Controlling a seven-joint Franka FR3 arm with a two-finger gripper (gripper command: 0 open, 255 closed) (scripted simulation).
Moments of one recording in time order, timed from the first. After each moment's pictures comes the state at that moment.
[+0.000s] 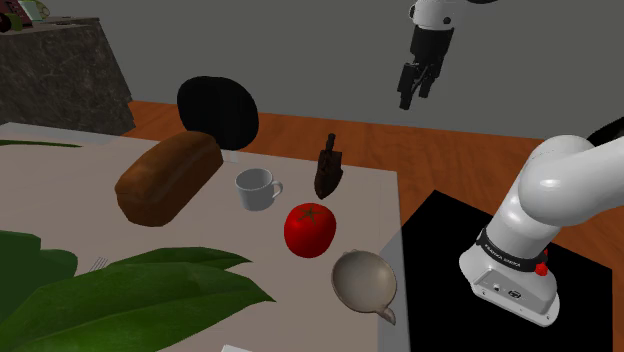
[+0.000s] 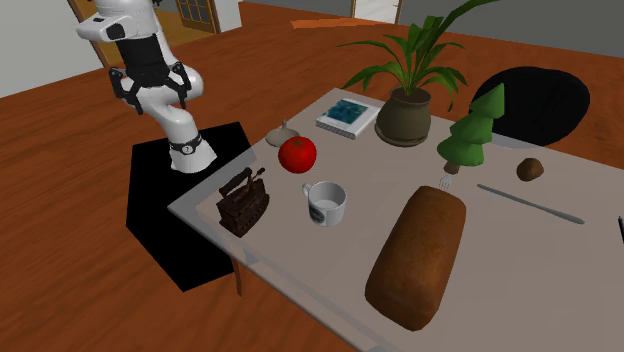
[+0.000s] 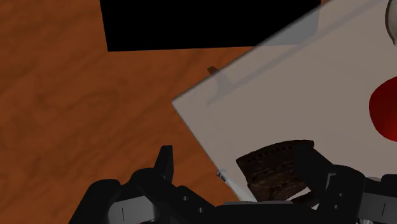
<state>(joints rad) 0.02 -0.81 0.05 -2.45 -0.02 1.68 0.08</state>
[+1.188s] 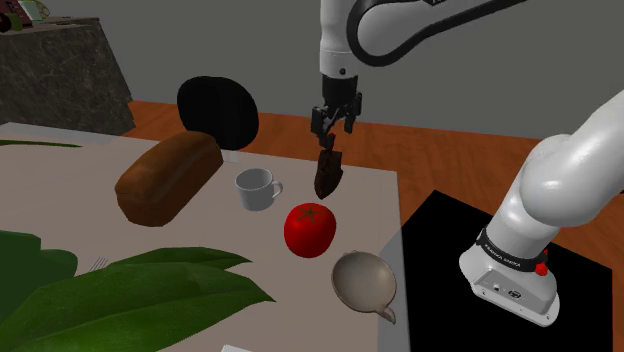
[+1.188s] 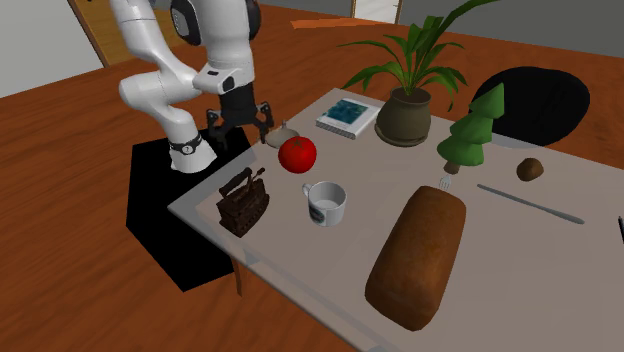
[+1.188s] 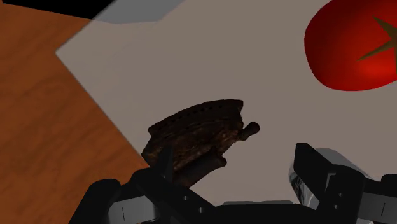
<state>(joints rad) 0.07 -0.33 0.32 -2.28 0.04 1.98 0.40</state>
